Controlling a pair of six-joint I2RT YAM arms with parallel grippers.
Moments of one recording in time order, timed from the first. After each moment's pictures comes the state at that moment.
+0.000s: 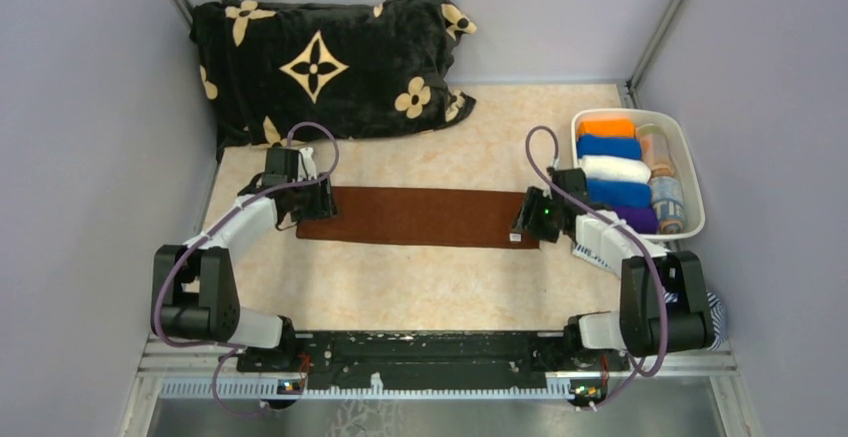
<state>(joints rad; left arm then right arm) -0.10 1.42 0.82 -0.34 0.15 -0.17 0.13 1.33 0.67 -0.28 -0.23 0.45</state>
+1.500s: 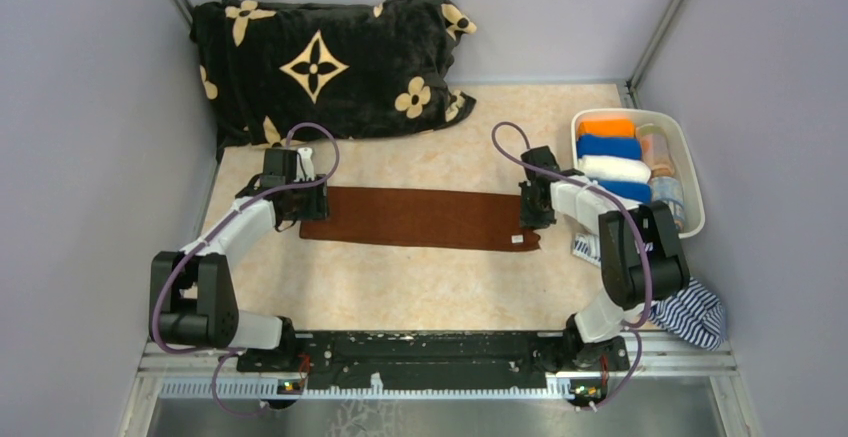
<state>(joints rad) -0.10 1.38 0.80 -0.36 0.05 -0.08 0.25 1.61 0.89 -0.51 0.10 0.33</state>
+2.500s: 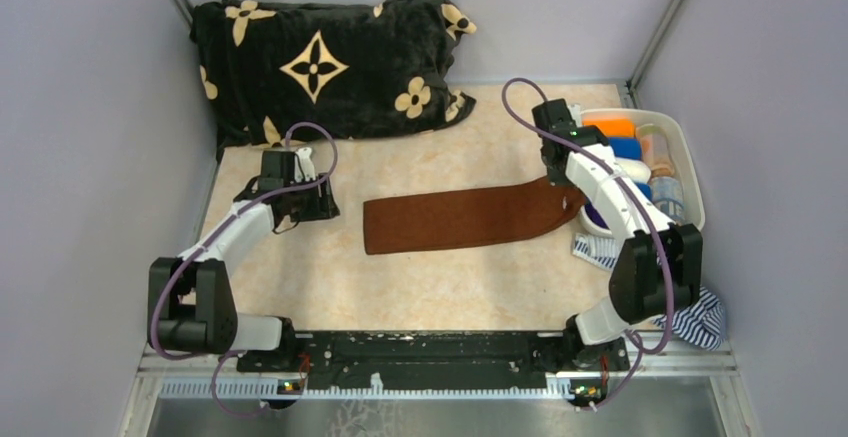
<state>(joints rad) -0.09 1.35 0.79 -0.34 0.16 -0.14 0.23 1.51 1.27 -0.89 0.55 0.17</state>
